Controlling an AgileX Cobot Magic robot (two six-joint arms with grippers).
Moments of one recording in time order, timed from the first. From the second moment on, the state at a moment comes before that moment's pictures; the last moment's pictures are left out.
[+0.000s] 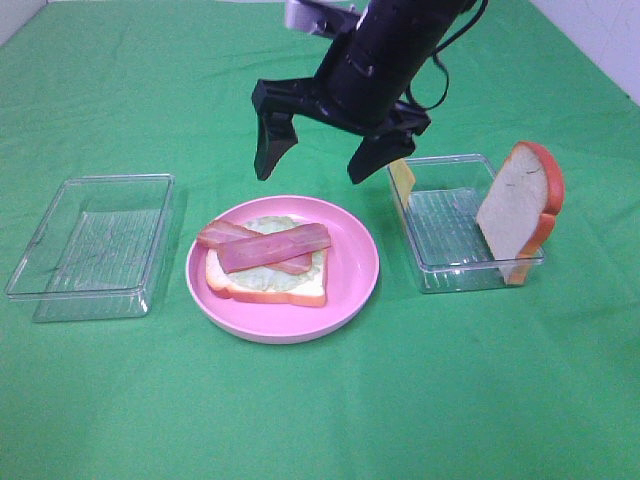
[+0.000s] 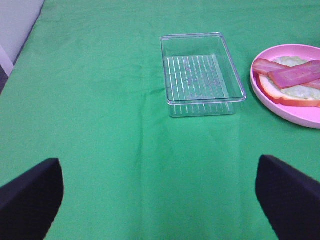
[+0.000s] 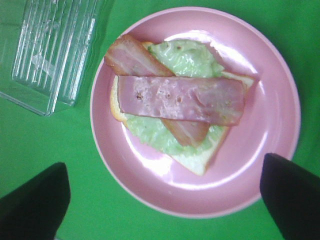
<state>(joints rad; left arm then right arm) 0.08 -0.01 -0.52 -0.07 1.09 0.04 0.55 1.99 -1.65 0.29 0.97 0.05</state>
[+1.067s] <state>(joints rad) 0.08 -0.01 -0.52 -0.07 1.09 0.04 0.36 2.31 -2.16 0.08 1.22 0.15</state>
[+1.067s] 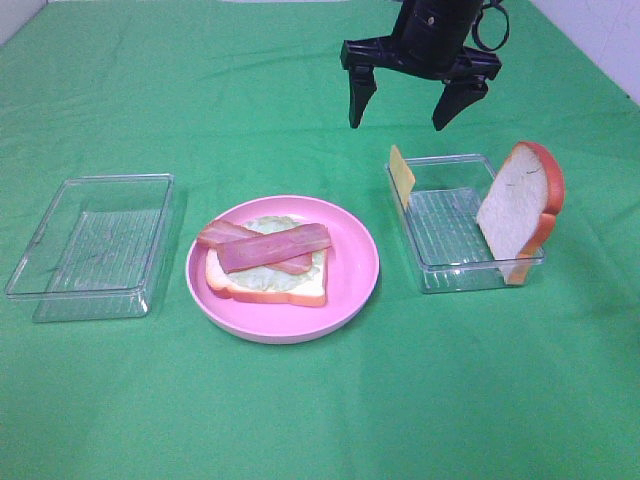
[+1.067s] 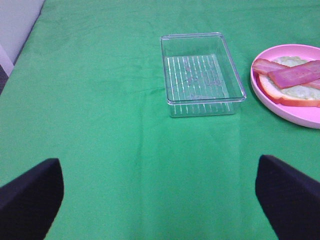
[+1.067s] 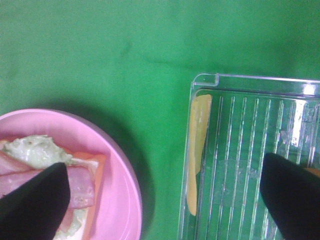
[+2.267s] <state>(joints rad) 0.08 -0.01 -0.52 -0.07 1.09 0.04 0.36 2.43 -2.16 0.05 1.22 0.15</state>
